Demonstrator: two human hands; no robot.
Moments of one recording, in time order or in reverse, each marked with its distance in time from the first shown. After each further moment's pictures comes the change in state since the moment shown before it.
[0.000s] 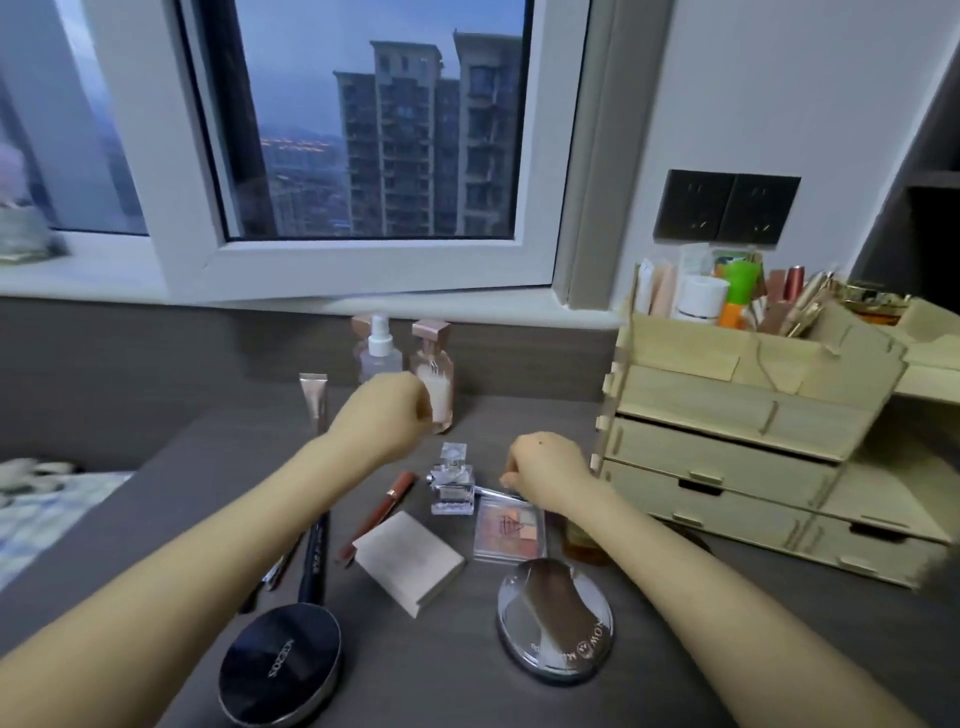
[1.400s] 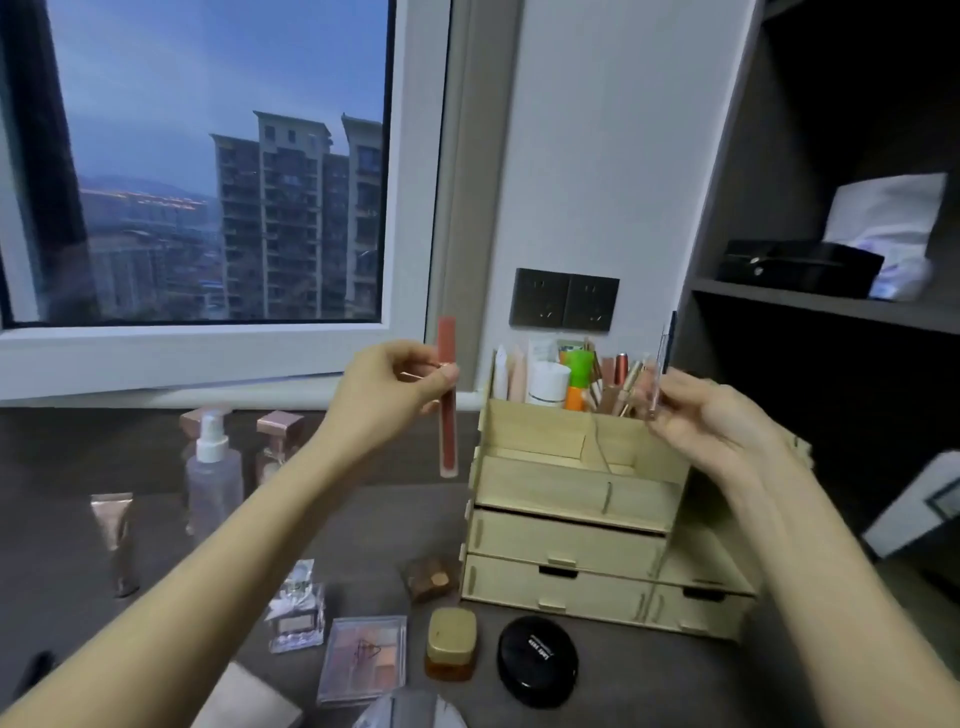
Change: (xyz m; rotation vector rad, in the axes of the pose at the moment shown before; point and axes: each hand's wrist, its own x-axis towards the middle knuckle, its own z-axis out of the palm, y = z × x) left_hand 0.053 0.125 -0.038 -1.099 0.174 0.211; right_hand -0.099 0.175 -0.162 2.096 0.676 0.291
